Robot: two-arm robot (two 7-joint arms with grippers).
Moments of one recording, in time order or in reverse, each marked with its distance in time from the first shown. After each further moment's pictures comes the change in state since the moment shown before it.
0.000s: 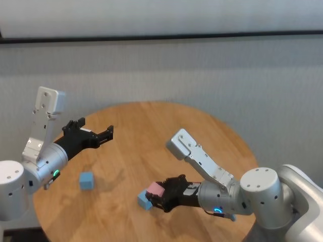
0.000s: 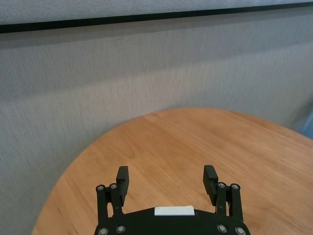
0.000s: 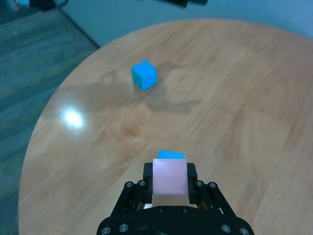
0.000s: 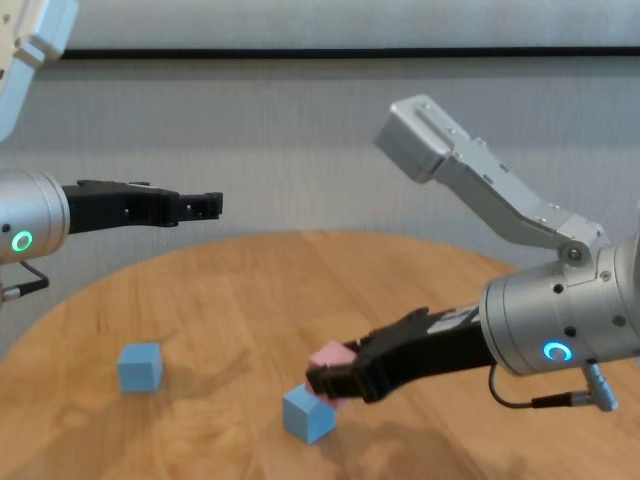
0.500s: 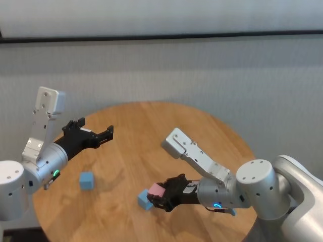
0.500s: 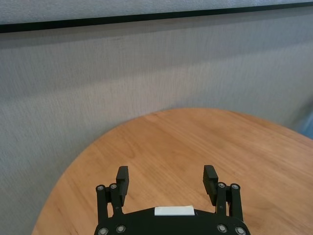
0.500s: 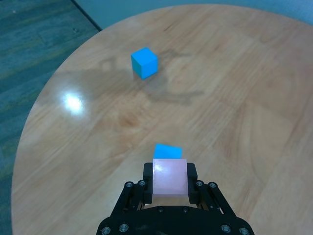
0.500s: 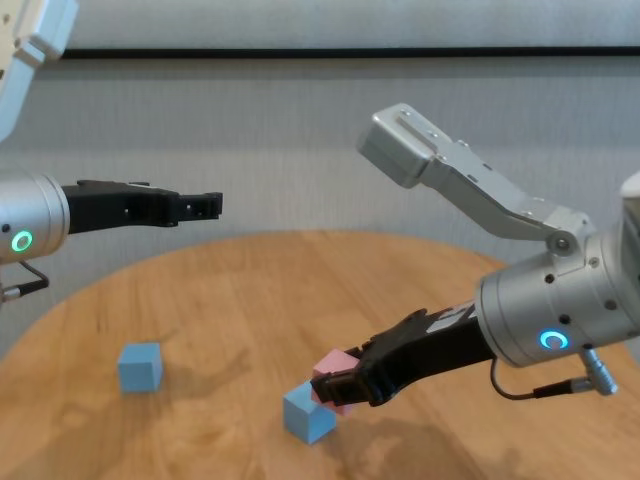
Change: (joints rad) left arm 0.000 0.000 0.000 0.000 0.000 0.000 0.000; right arm 0.053 -0.001 -0.030 0.036 -0.025 0.047 0.053
